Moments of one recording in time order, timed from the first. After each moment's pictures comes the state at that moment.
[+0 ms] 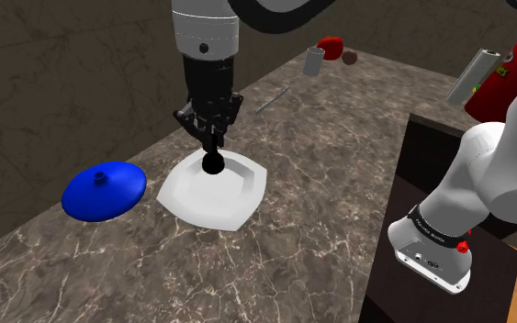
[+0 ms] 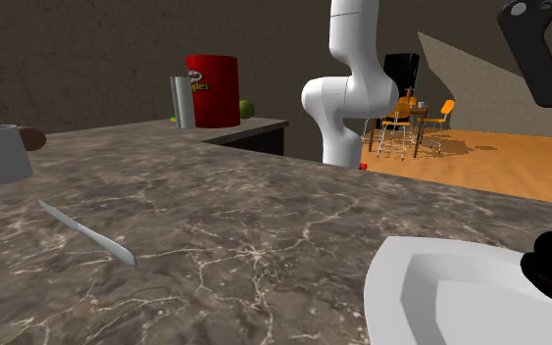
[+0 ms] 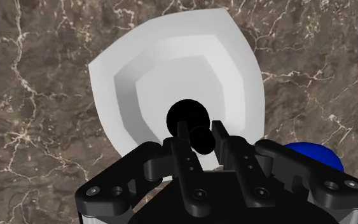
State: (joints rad) arm 0.47 0.14 0.34 -1.75 0.03 1.87 0.69
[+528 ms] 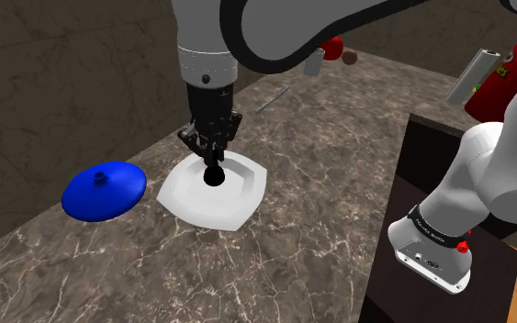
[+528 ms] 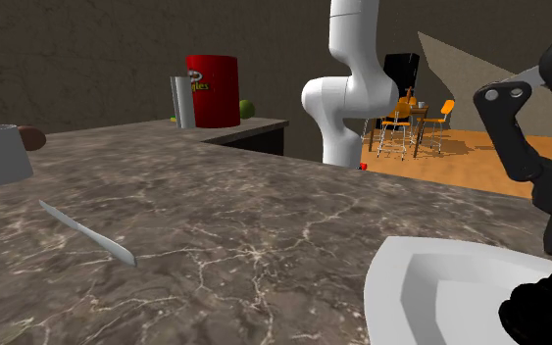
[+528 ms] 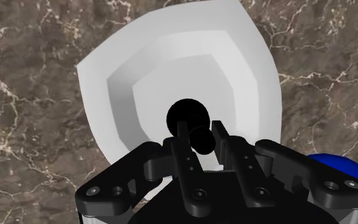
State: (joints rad) arm 0.47 0.16 0.34 -1.83 0.03 1.97 0.68
